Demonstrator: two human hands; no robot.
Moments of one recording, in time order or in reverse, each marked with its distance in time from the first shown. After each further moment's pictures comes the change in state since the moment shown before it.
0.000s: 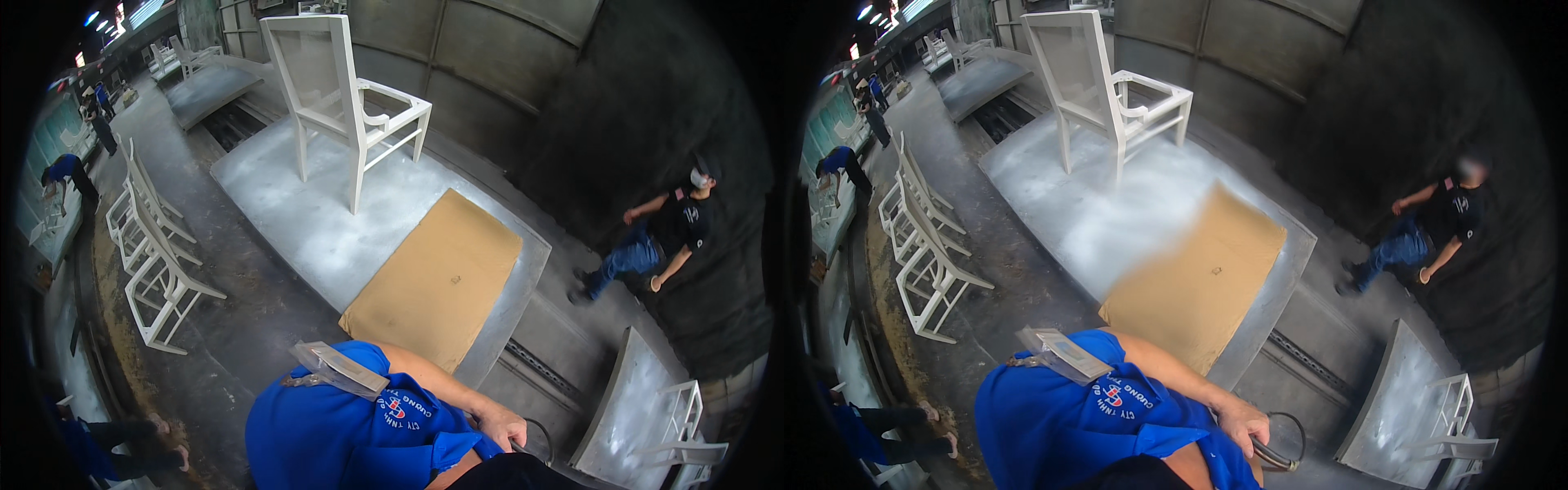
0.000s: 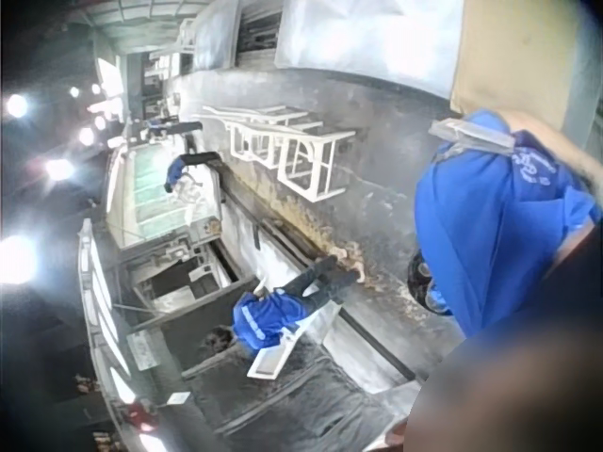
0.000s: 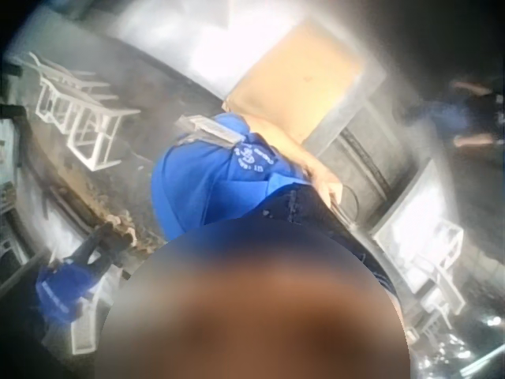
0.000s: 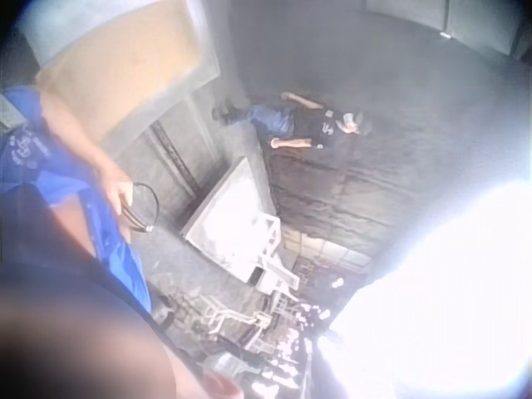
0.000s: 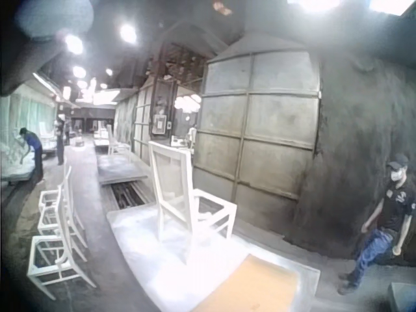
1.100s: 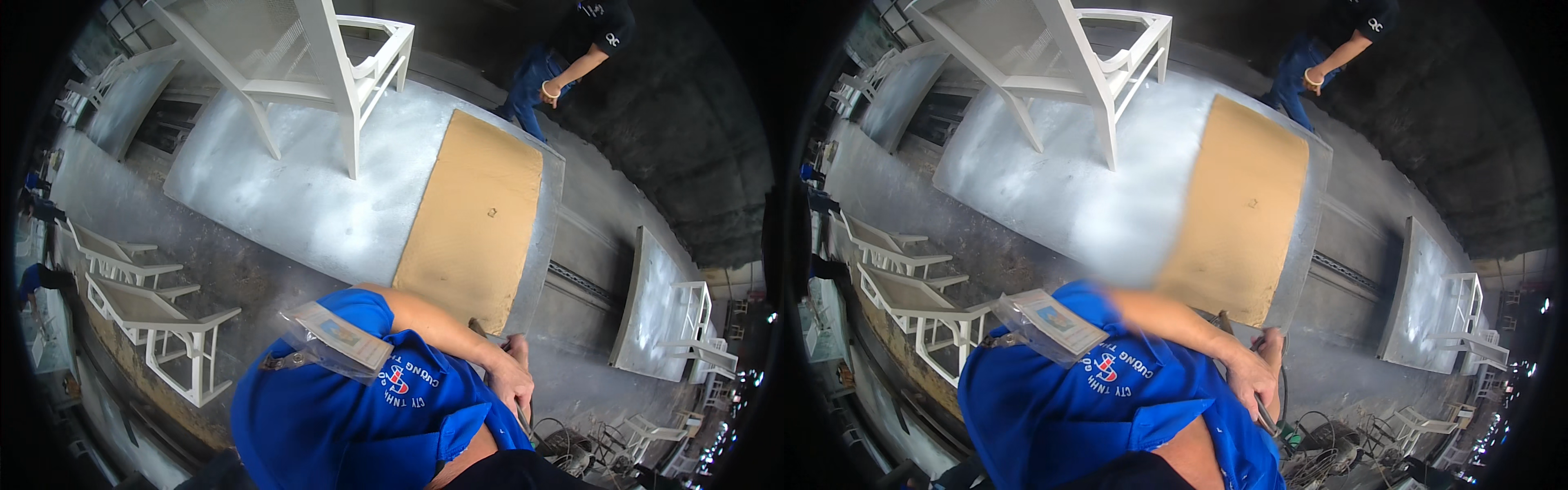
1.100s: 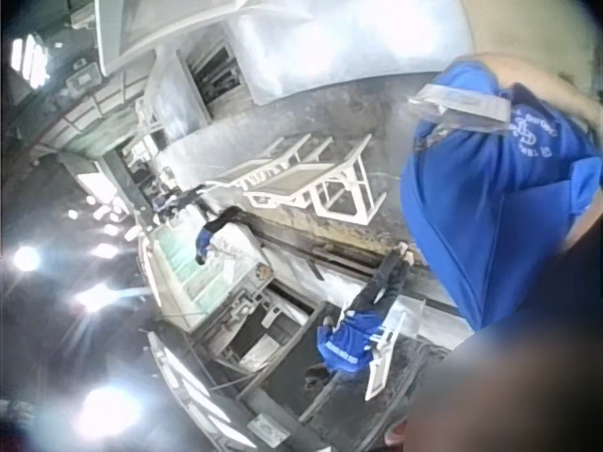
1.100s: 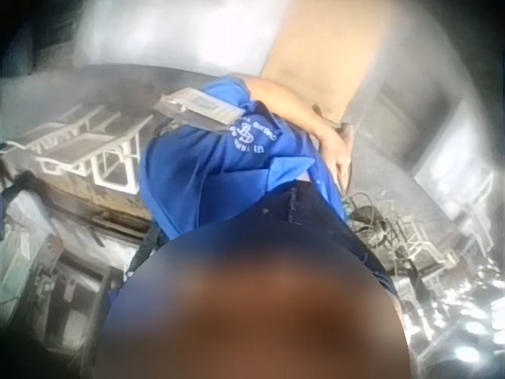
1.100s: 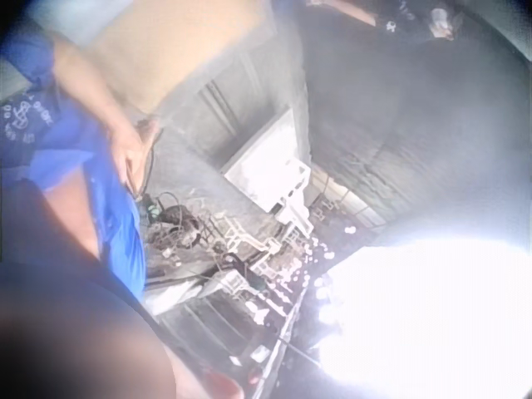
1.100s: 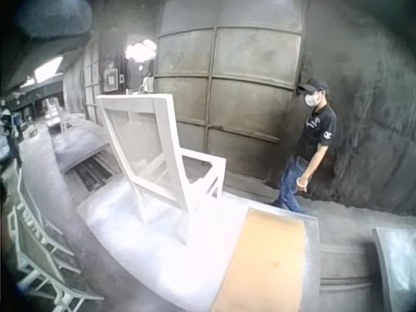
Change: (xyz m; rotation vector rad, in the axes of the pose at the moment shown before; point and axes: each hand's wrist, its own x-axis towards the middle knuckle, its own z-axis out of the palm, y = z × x) left_hand -0.229 0.013 -0.066 -0.022 -0.303 0.085; right_hand 0.078 -0.209 0.012 1.470 0.314 0.593
